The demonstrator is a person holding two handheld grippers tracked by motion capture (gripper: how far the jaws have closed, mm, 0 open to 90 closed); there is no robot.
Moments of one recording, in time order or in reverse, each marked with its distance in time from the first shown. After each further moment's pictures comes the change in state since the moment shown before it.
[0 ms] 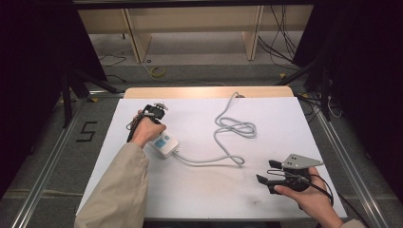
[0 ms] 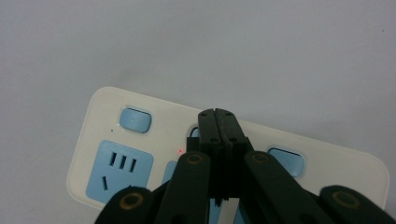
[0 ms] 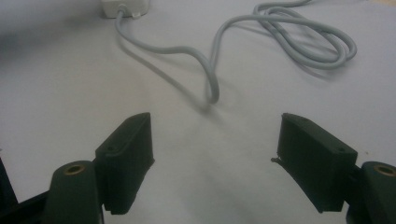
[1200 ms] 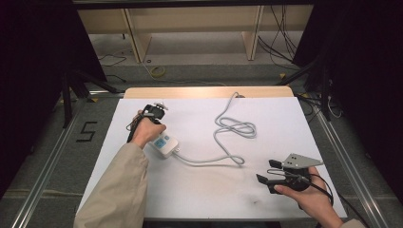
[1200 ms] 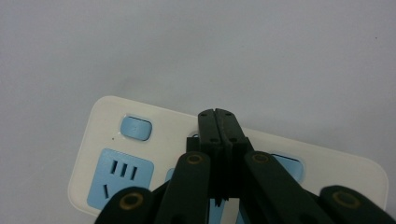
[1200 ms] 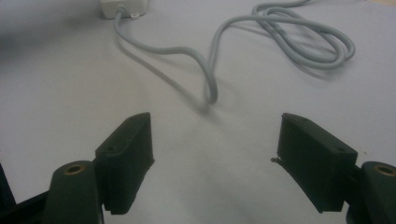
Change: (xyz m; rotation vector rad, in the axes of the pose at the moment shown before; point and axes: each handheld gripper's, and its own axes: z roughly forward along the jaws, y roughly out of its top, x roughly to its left) left arm 0.001 -0.001 -0.001 -0.036 -0.006 0.010; right arm 0.000 0.000 0.000 0.000 -0.001 0.004
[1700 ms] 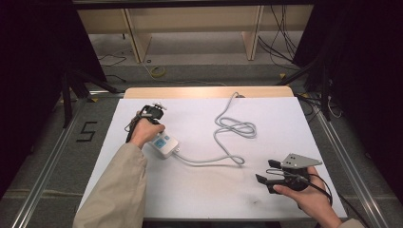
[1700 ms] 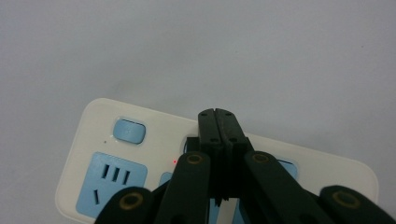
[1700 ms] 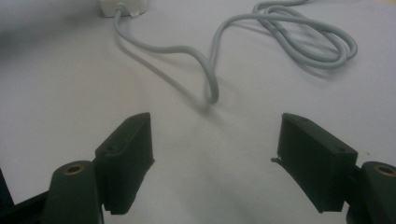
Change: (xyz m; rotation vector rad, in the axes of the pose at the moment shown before) left arm -0.002 -0.002 0.001 -0.026 -0.006 0.011; right arm 0.001 0.000 0.002 0.005 -0.004 0.002
